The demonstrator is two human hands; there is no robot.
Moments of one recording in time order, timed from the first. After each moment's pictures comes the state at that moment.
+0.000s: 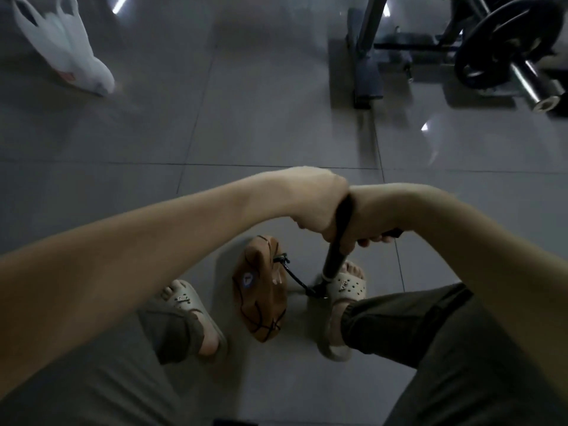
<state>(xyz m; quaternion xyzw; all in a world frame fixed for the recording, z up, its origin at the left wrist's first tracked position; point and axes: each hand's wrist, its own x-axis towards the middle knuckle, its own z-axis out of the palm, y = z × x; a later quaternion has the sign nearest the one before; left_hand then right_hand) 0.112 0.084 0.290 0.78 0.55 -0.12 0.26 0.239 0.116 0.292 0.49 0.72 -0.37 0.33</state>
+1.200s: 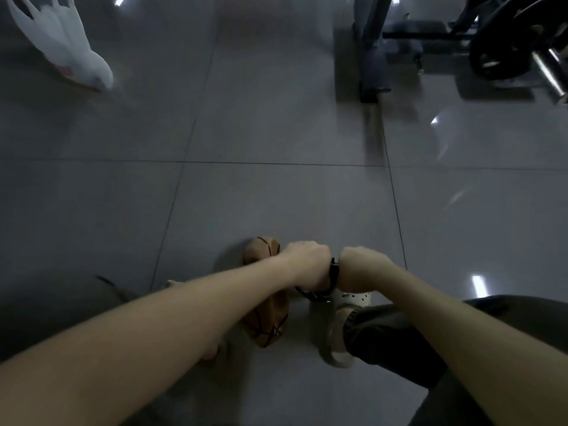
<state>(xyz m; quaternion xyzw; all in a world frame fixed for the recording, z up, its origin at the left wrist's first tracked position) 0.136 0.051 0.157 0.73 0.59 -0.14 0.32 0.256 0.084 0.155 0.50 0.76 -0.24 0.35</state>
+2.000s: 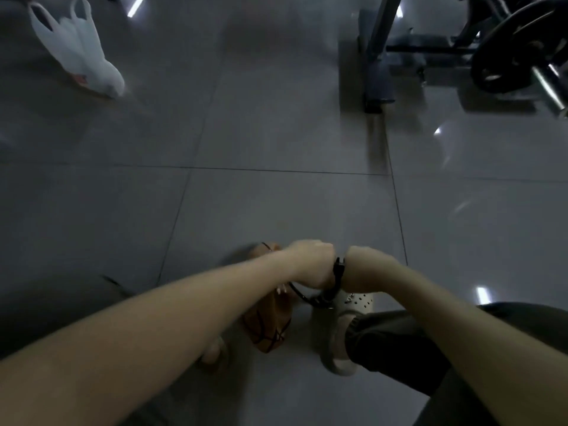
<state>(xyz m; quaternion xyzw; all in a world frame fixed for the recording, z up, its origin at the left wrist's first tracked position) 0.129 0.062 0.171 0.72 0.59 -0.14 0.35 0.256 0.092 0.172 0.50 0.76 -0.26 0.33</state>
